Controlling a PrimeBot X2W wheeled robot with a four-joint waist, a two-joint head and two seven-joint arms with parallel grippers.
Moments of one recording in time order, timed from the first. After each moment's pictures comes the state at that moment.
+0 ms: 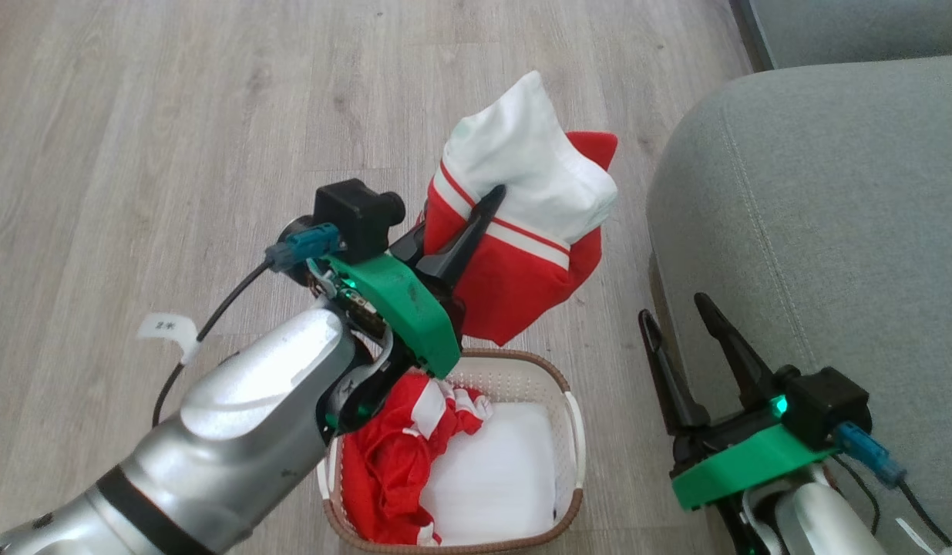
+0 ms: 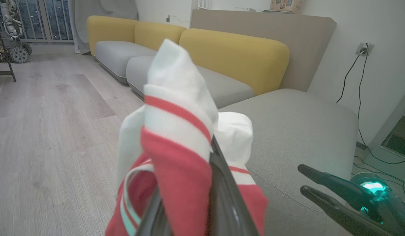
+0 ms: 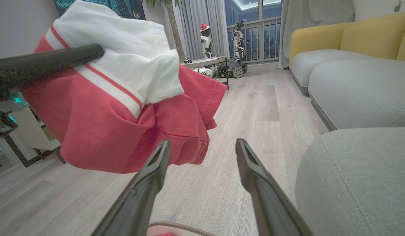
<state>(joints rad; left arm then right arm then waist) -0.74 0.31 -1.02 0.26 -0.88 0.05 -0.17 -0.04 -0.13 0.24 0.09 0.30 0.13 -0.26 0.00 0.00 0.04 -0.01</state>
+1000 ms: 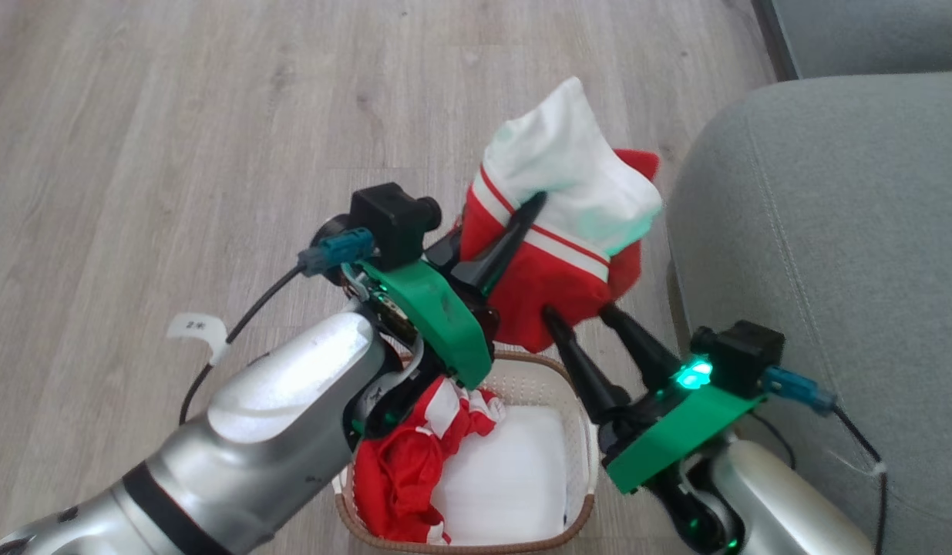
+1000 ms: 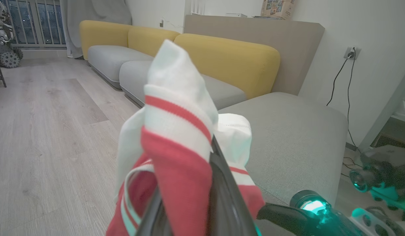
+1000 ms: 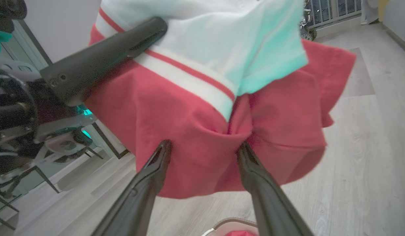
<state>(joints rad) -0.76 0.27 -1.05 0.23 -0.88 0.05 -0.16 -0.26 -0.22 0.59 0.19 0.70 0.13 -0.26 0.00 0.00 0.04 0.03</state>
